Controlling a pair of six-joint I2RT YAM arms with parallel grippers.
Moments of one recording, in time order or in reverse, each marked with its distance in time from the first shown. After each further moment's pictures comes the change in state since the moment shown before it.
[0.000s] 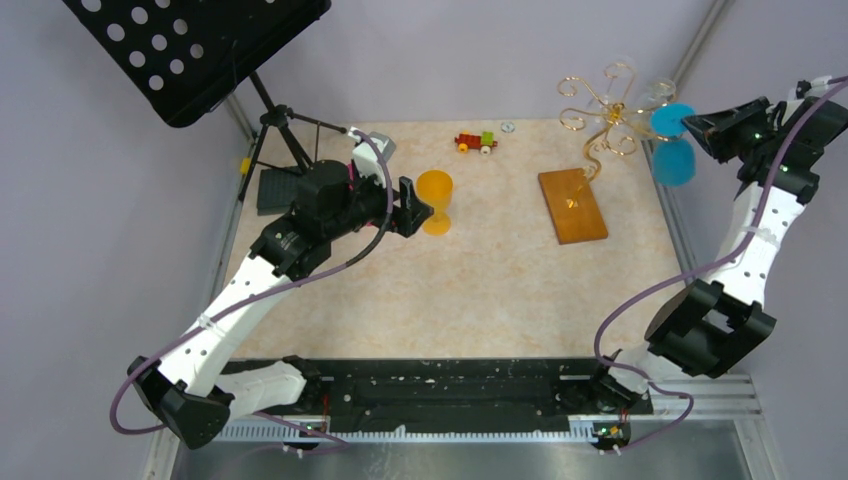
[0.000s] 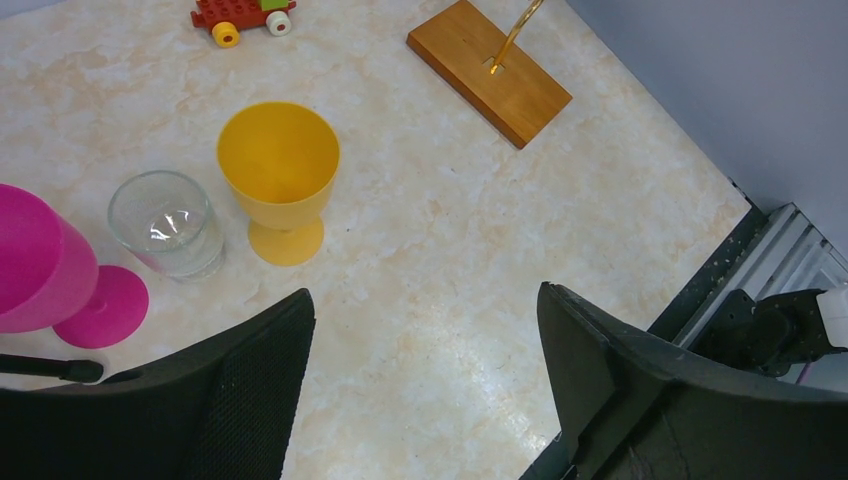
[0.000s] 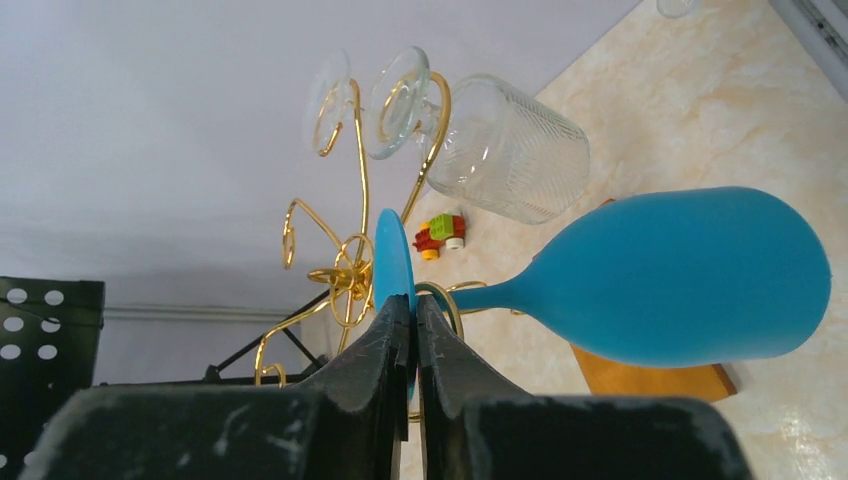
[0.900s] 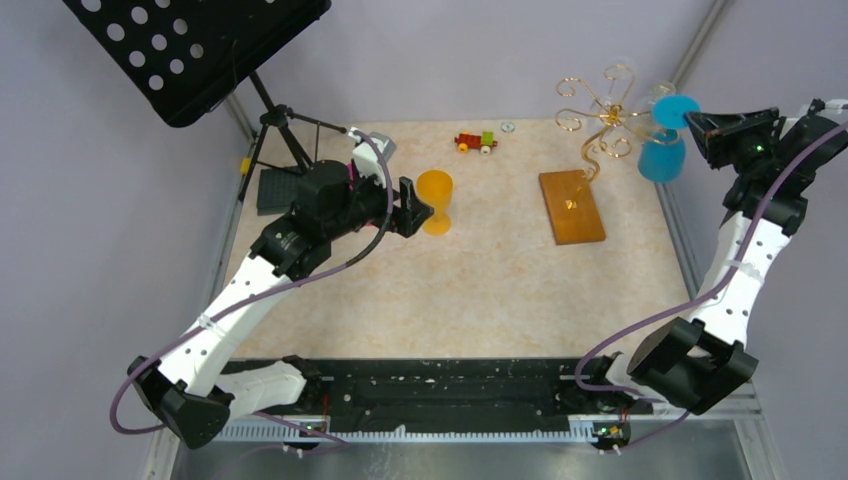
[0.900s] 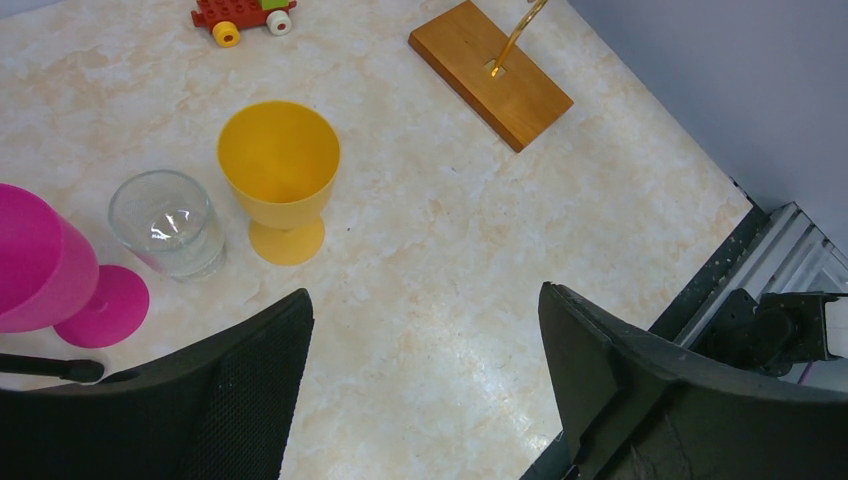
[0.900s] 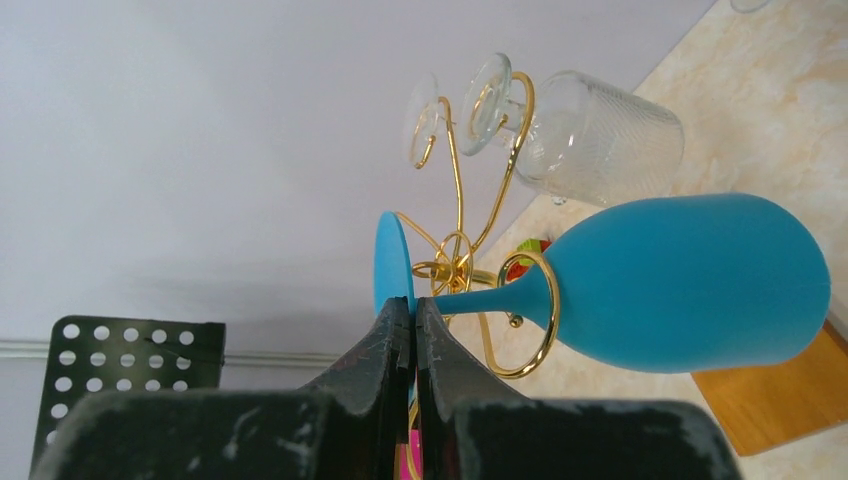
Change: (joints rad) left arm 0.000 0.000 -0.002 0.000 -0.001 0.003; right arm 0.004 -0.203 -0.179 0.175 0.060 0.298
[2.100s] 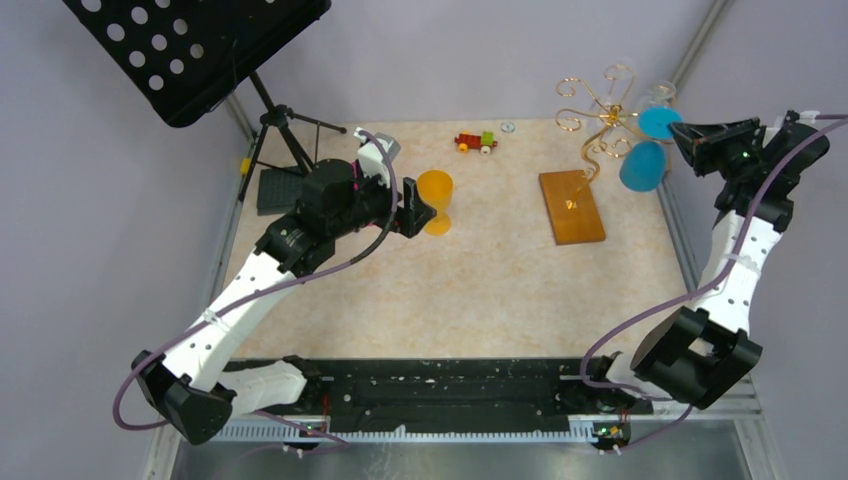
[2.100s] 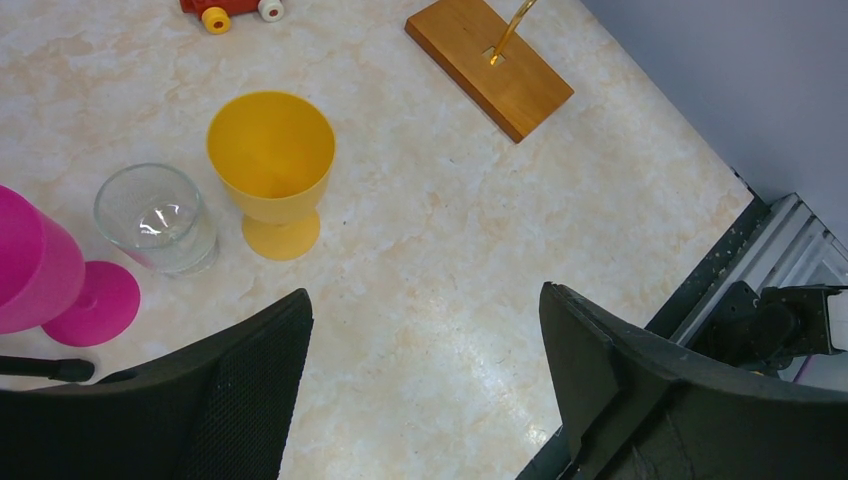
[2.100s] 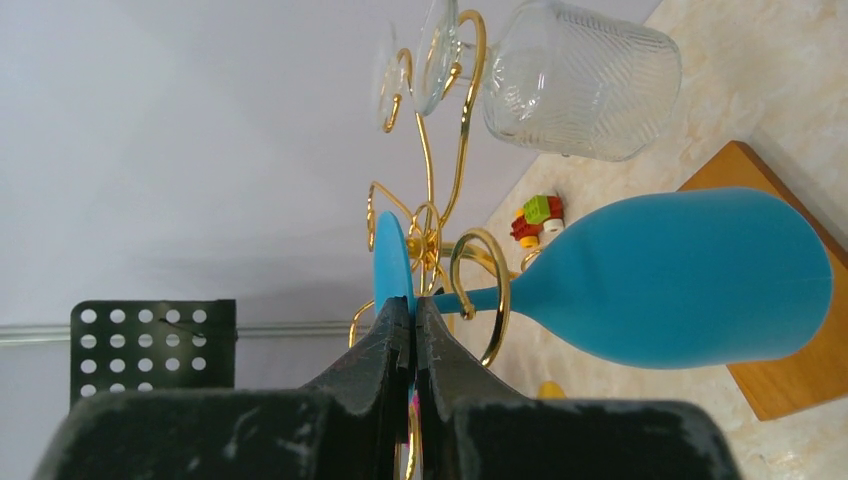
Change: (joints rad) left arm 0.000 0.023 0.000 0.000 0.012 0.000; right arm 0.014 0.009 -0.084 0.034 -0.062 0.050
